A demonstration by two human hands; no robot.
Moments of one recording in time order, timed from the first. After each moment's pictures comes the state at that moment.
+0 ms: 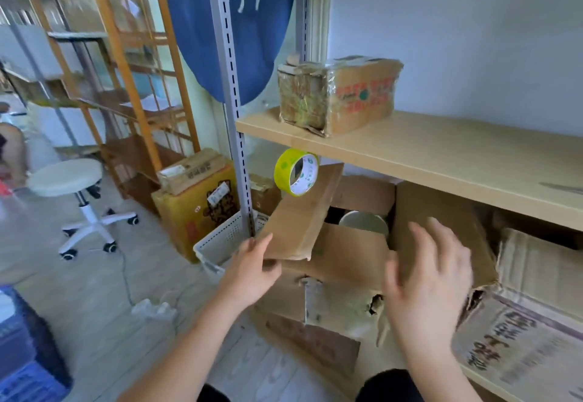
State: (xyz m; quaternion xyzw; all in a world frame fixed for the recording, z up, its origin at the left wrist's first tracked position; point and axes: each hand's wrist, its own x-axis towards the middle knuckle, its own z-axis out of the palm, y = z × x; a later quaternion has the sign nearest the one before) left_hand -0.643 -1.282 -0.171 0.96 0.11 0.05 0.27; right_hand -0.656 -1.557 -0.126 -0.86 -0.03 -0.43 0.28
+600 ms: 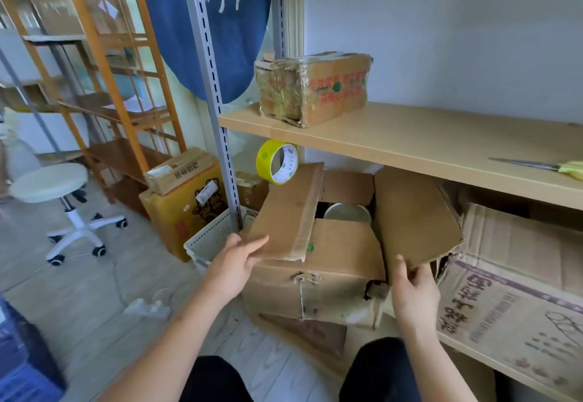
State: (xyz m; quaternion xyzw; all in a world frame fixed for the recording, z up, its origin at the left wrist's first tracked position) left_hand -0.665 -1.277 -0.181 0.97 0.05 0.09 0.24; right_hand -0.671 -1.591 -0.165 -0.77 0.17 -0.15 0.60
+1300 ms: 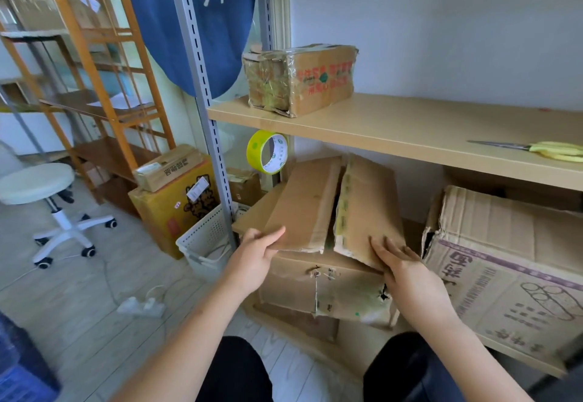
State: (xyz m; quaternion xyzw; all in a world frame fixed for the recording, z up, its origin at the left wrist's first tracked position) left_hand -0.668 -1.329 -0.177 0.96 0.01 0.07 0.28; right_hand -0.681 -1.631 -0.161 -0.99 -0.10 -0.07 0.12
